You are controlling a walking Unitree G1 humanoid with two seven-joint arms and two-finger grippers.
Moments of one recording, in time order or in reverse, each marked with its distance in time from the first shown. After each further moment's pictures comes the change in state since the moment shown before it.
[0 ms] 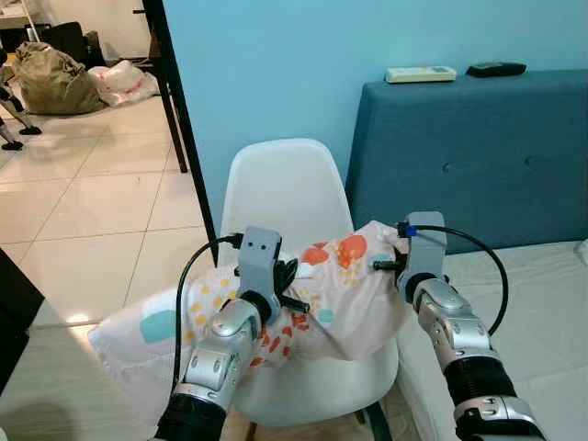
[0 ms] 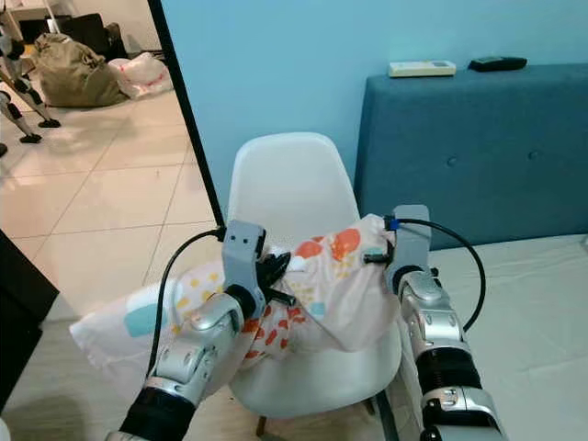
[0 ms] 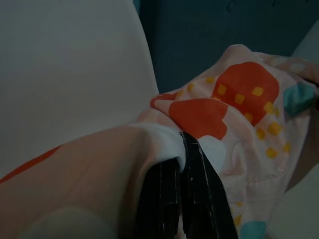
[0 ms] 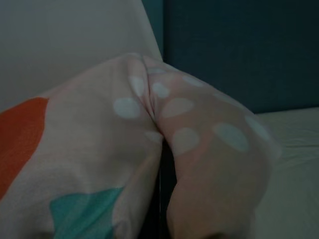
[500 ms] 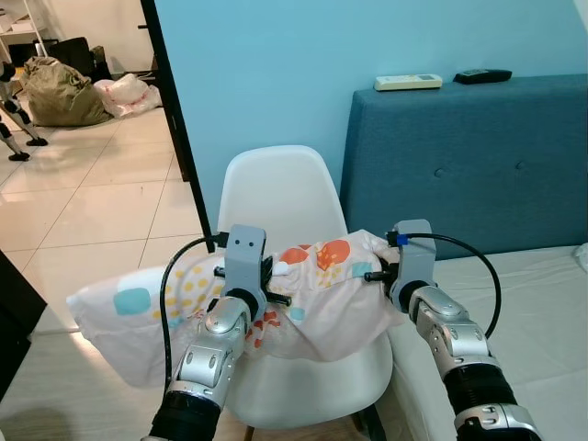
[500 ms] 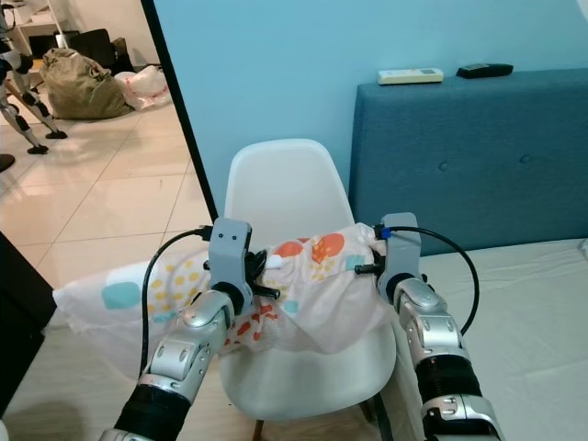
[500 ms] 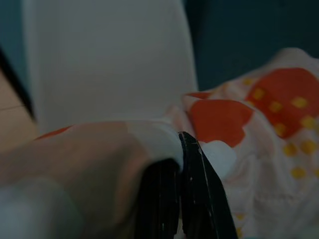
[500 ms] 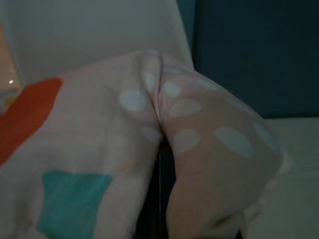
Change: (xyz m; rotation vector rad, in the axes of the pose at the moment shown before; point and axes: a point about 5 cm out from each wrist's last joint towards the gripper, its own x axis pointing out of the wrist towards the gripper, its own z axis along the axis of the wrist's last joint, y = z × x) left arm -0.004 0.018 -0.003 0.004 0.046 0.166; right arm -0.003 0.011 -0.005 -0.006 0.030 0.123
